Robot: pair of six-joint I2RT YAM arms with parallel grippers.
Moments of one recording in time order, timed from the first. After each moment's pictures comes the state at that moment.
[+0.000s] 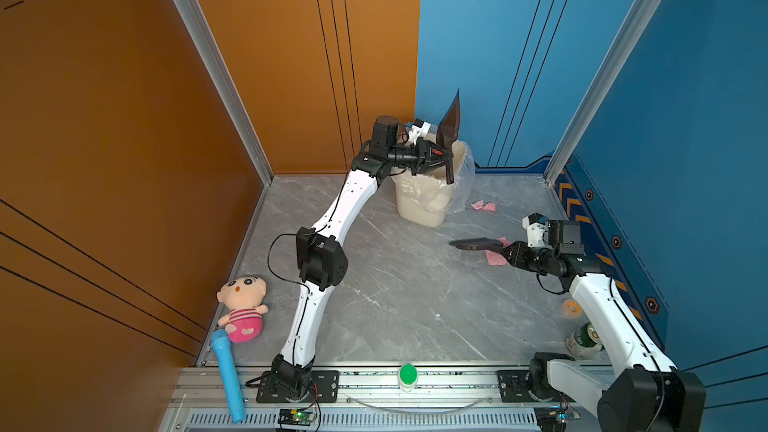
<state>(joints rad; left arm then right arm) -0.44 2.35 2.46 -0.22 1.05 -1.15 -0.07 1.10 0.83 -0.61 -0.40 0.24</state>
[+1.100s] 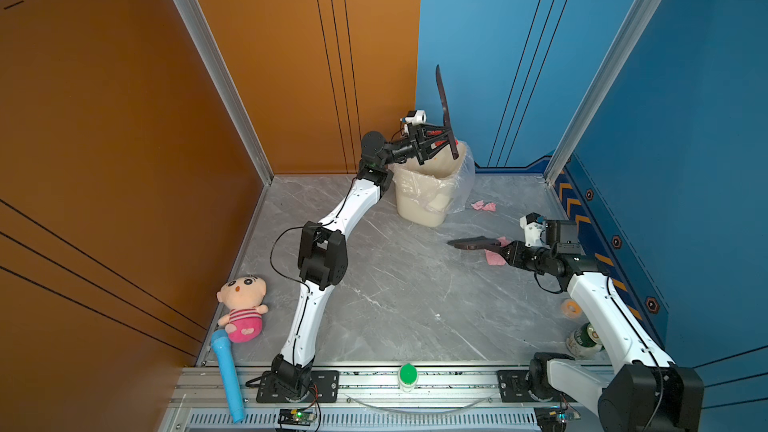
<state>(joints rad) -0.43 2.35 2.24 0.77 0.96 -2.00 -0.05 1.11 0.81 -0.57 -0.40 0.24</state>
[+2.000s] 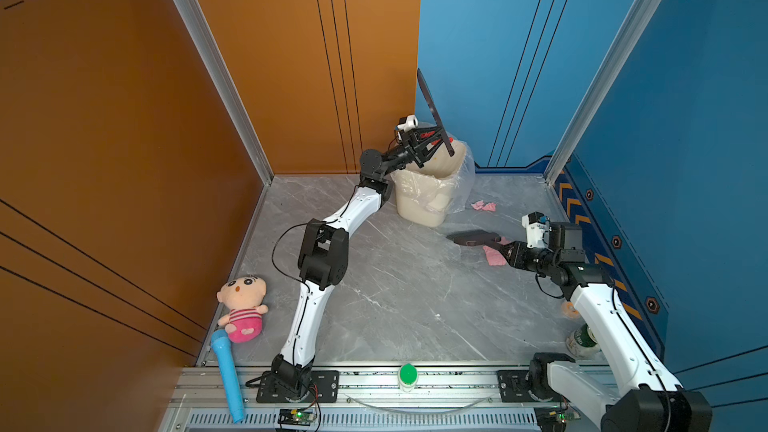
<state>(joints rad) -0.43 2.35 2.09 1.07 0.78 -2.09 -0.03 1.02 0.79 -0.55 -0.40 0.24</state>
